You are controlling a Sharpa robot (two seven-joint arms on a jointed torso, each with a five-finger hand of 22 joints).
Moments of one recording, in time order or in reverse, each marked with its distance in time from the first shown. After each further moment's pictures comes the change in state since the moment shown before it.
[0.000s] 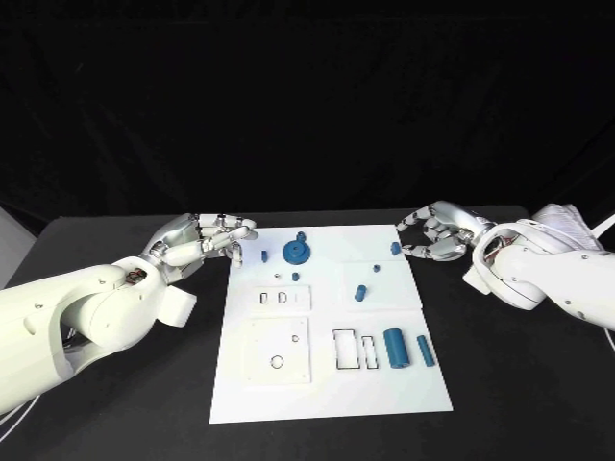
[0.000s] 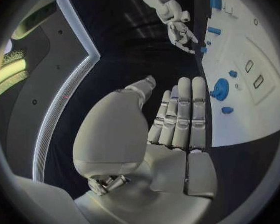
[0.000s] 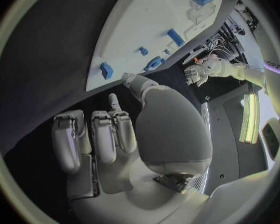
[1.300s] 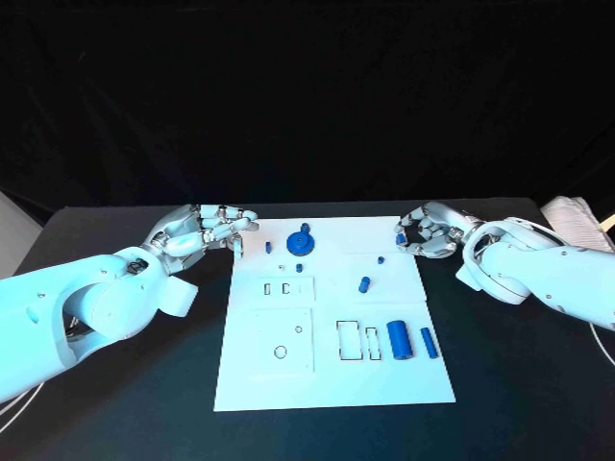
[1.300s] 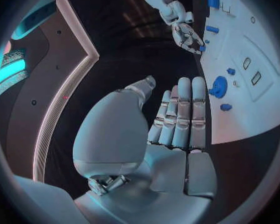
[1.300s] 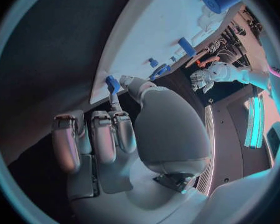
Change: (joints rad) left arm 0.000 -0.005 0.000 -0.001 -0.002 0.000 -0.003; left_hand 0.000 0.000 0.000 0.000 0.000 0.000 0.000 0.000 0.000 -0.004 0.004 0.000 0.000 0.000 0.000 0.000 0.000 0.000 0.000 0.000 0.004 -0.001; right arm -0.031 0.074 0.000 -0.084 -0.012 0.017 -0.025; right_hand 0.001 0.031 0.028 -0.011 0.004 0.042 0.009 0.024 -0.002 0.003 0.003 0.000 0.000 0.000 0.000 0.000 0.000 0.000 0.000 0.000 0.000 0.000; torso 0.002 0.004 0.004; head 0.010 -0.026
